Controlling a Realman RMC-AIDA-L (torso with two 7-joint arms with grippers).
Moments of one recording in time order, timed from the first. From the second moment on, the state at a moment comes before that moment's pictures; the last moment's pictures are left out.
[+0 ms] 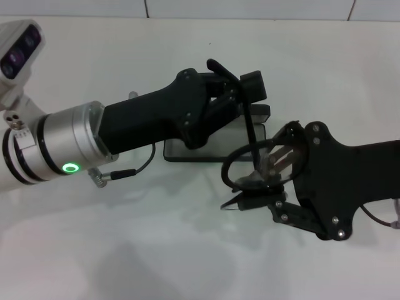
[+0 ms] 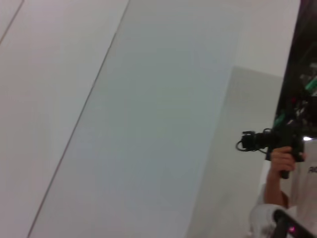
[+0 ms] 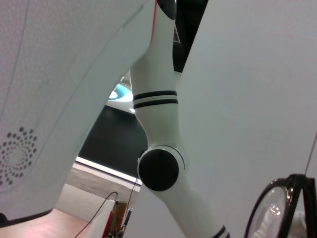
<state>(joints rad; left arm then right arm) -0.52 -2.09 1.28 0.45 1.12 1.76 -1.26 0.48 2.02 -1.41 -0.82 -1.26 -1.85 0.84</state>
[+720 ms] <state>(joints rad) -0.52 -2.10 1.32 0.45 1.12 1.82 -1.22 0.49 2.03 -1.42 -0.80 -1.26 -1.80 0.84</state>
